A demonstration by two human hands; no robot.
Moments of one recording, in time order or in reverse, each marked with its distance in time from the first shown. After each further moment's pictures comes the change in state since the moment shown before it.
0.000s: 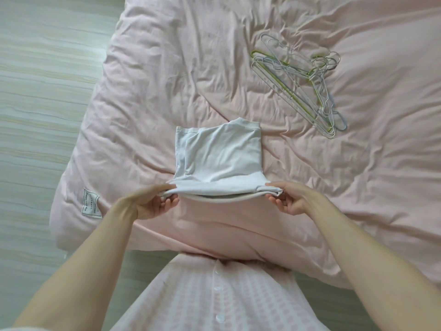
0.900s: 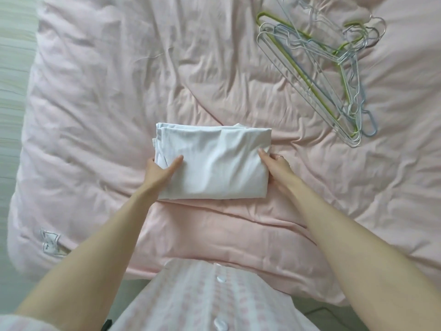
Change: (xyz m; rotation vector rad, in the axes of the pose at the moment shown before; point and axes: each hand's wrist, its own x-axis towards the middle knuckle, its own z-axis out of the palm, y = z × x) left_hand 0.153 0.100 0.037 0.445 0.470 0.326; right_hand 0.133 -0.120 0.014 -0.102 0.267 -0.335
